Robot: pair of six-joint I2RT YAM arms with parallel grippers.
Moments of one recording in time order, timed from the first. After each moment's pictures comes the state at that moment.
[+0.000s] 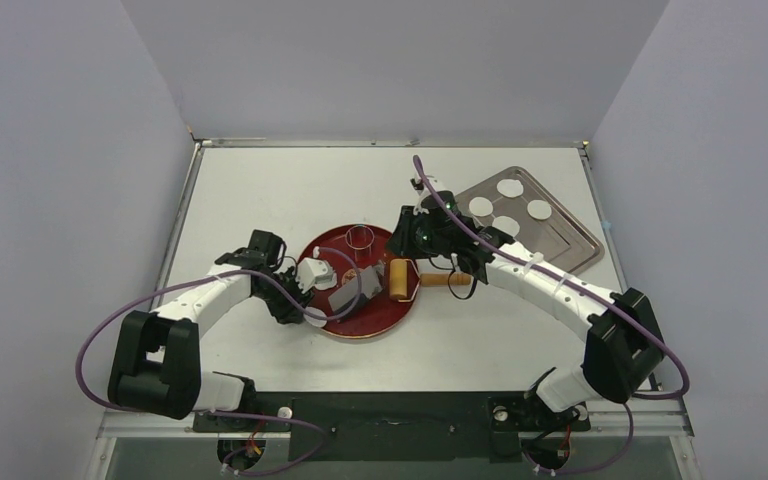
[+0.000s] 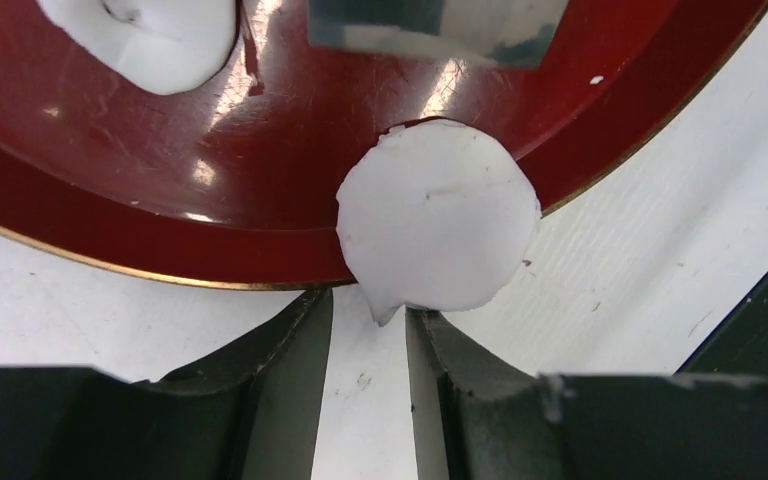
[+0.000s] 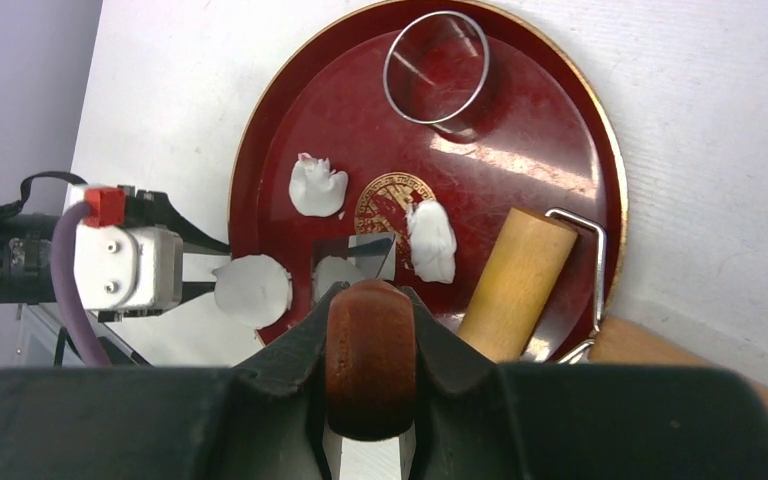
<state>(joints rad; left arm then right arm) -0.22 1.36 0.71 -0.68 0.42 0.77 0.70 1.47 1.11 -0.26 -0.08 0.59</state>
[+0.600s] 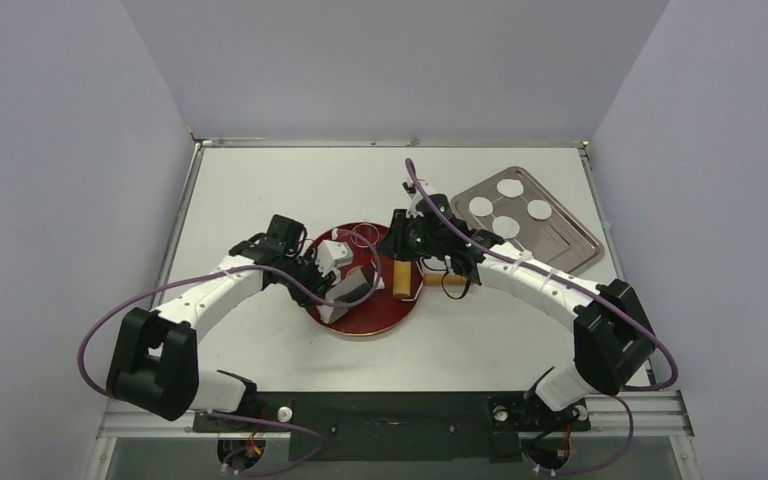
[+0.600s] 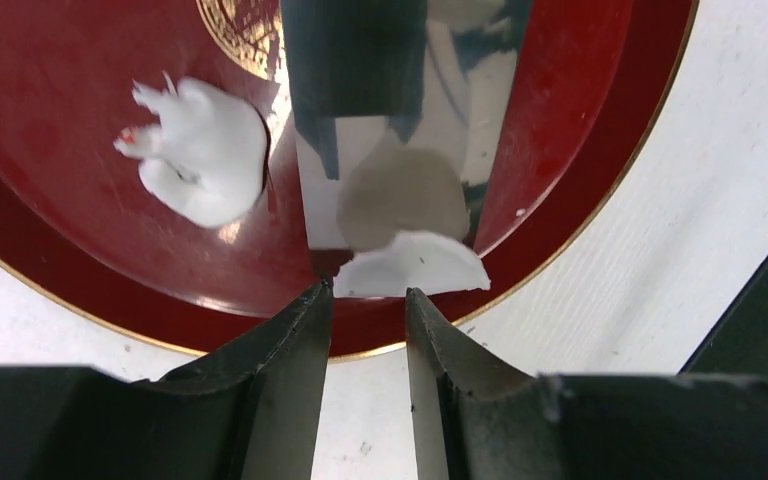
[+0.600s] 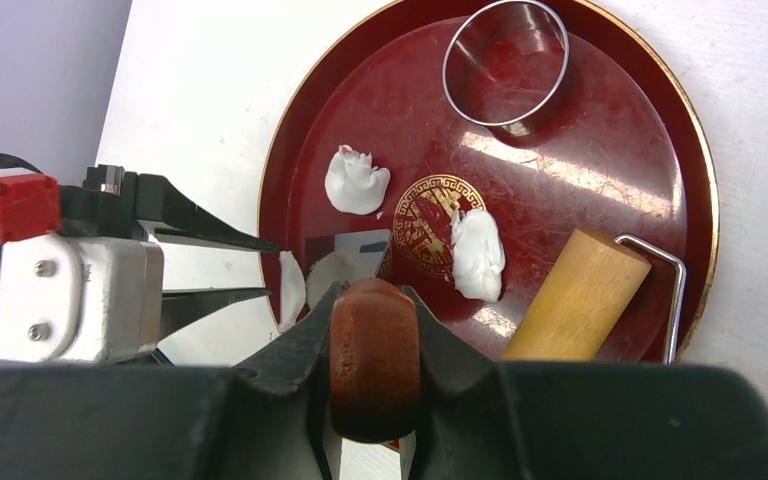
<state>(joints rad) -0.37 1.36 0.83 -0.63 0.43 0.59 0.72 1.52 1.08 -0.15 -0.14 0.59</state>
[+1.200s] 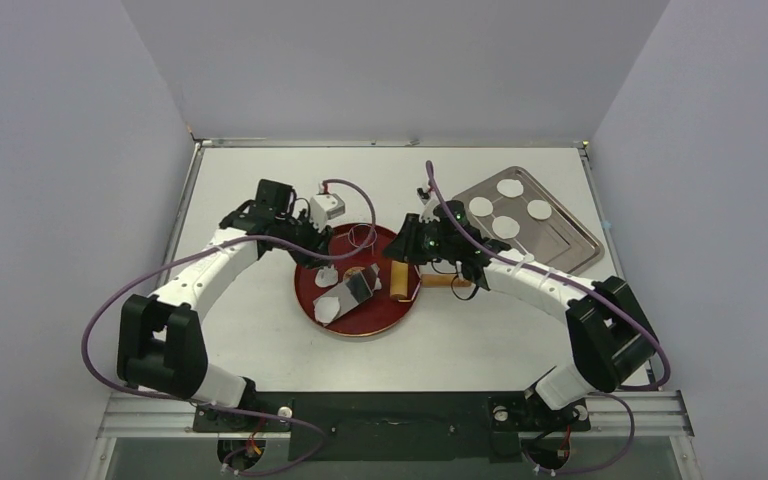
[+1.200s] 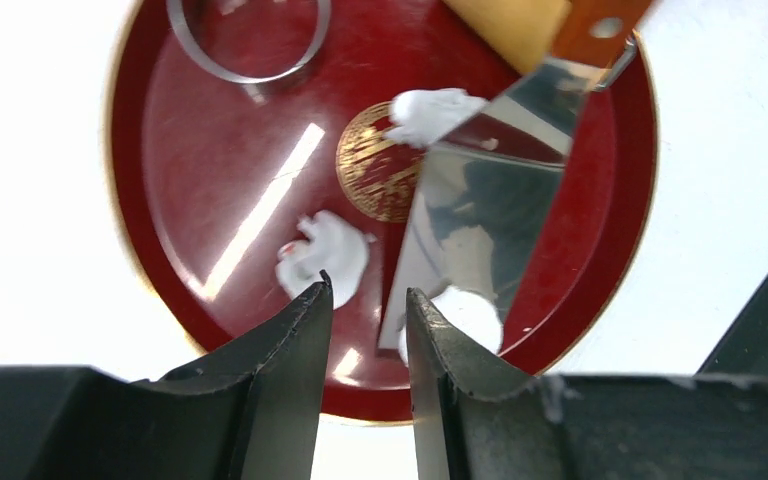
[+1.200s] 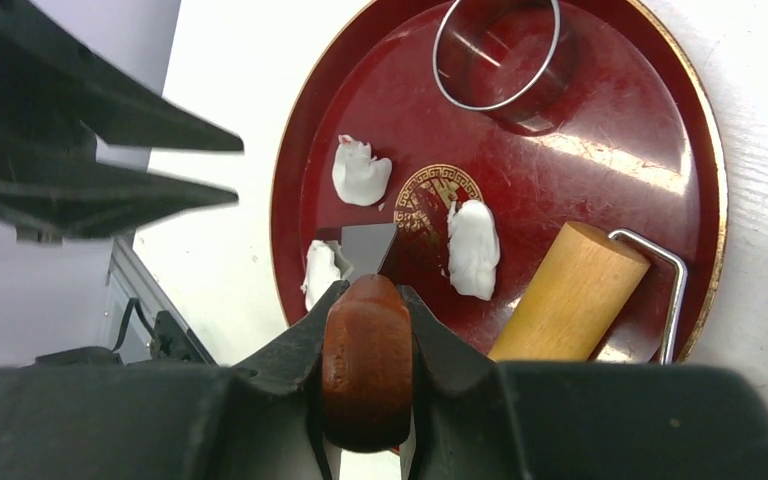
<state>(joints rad) -0.33 1.47 1.08 -0.60 0.52 0.43 0.62 1.53 0.92 0.07 -0.31 0.67</state>
